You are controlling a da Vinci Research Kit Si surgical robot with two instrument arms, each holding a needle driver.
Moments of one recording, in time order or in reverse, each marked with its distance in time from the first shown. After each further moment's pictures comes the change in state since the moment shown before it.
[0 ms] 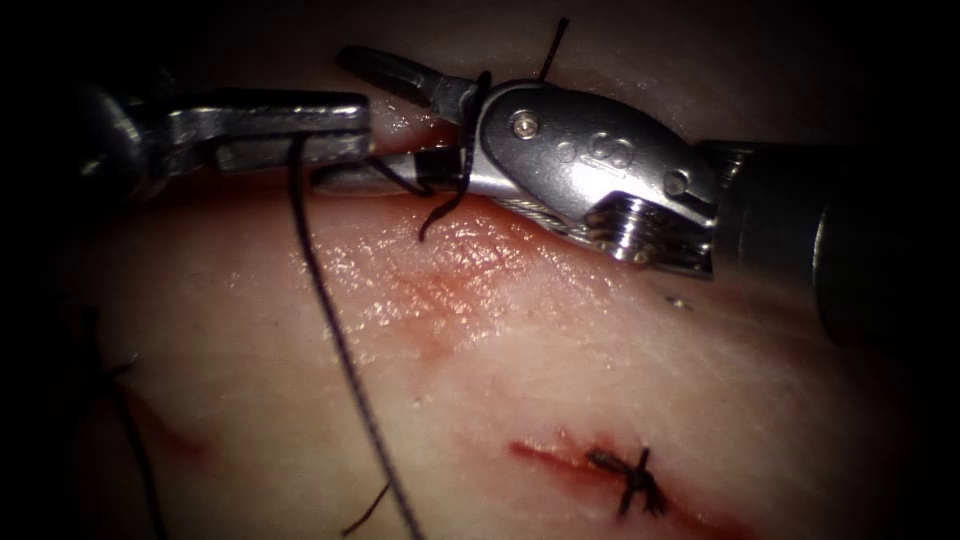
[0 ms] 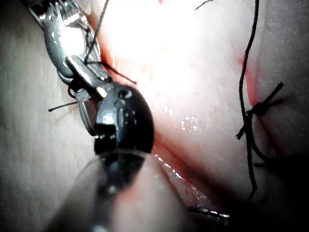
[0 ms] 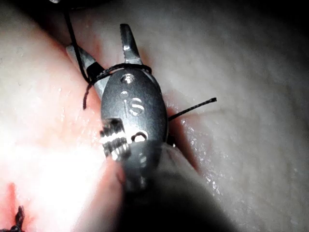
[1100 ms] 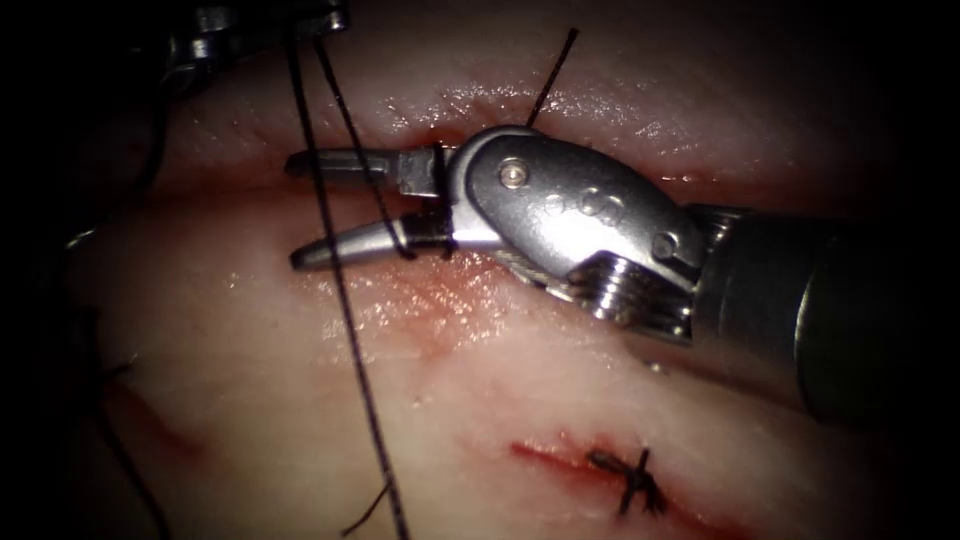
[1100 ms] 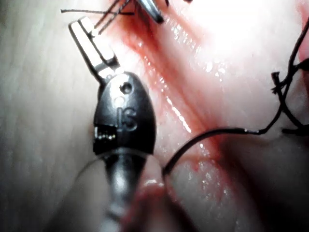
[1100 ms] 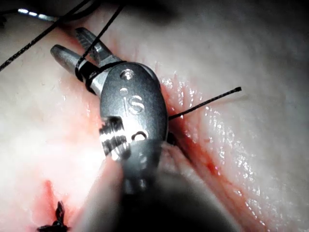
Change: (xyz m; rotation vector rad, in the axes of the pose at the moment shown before) right arm 0.000 -0.004 0.000 0.355 0.090 0.044; left arm -0.011 -0.002 -0.001 0.187 0.154 -0.285
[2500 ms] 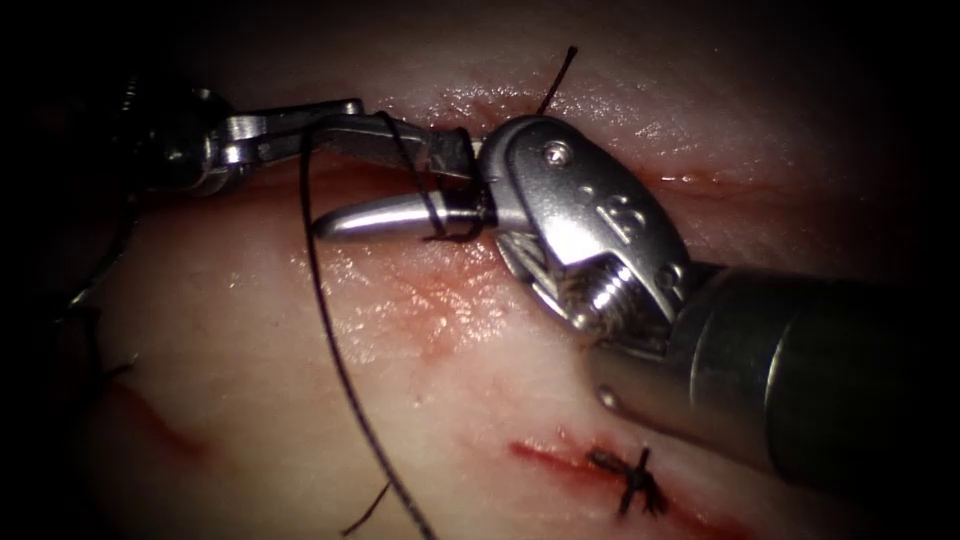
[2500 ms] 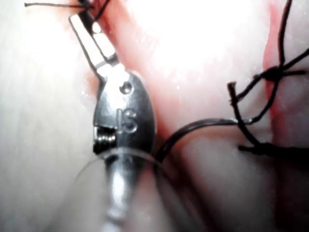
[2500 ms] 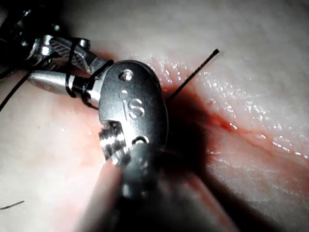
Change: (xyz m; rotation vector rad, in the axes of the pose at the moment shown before) right arm 0.001 0.003 -0.003 -0.210 0.342 0.167; left arm -0.003 0.008 -0.001 -0.072 0.034 -0.029
